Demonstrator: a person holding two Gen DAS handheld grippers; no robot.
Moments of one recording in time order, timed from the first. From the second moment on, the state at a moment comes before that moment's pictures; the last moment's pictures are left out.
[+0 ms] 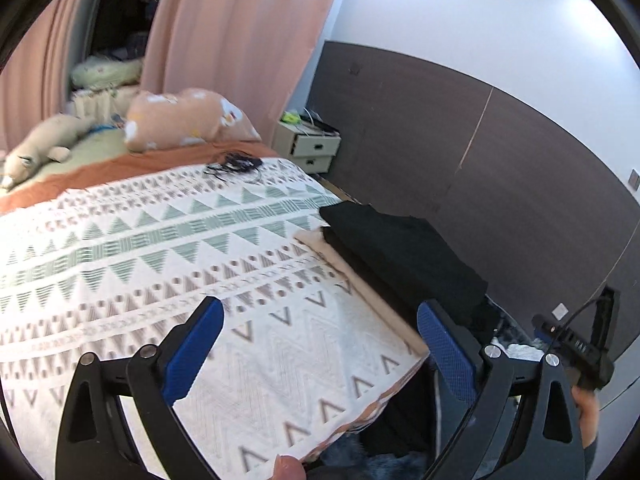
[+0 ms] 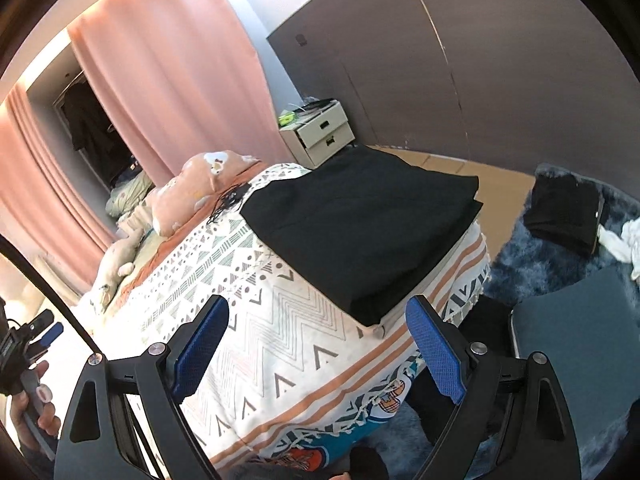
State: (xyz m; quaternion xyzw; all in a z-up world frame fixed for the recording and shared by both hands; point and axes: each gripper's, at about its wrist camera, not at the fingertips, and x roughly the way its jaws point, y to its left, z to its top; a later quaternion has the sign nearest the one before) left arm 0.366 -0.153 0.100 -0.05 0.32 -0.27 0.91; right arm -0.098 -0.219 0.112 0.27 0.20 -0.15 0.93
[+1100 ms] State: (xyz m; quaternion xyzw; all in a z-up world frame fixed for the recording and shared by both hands) left arm 0.127 -0.041 0.060 -0.07 0.24 -0.12 0.96; right arm -0.172 -0.115 0.065 0.11 0.18 -0.07 0.97
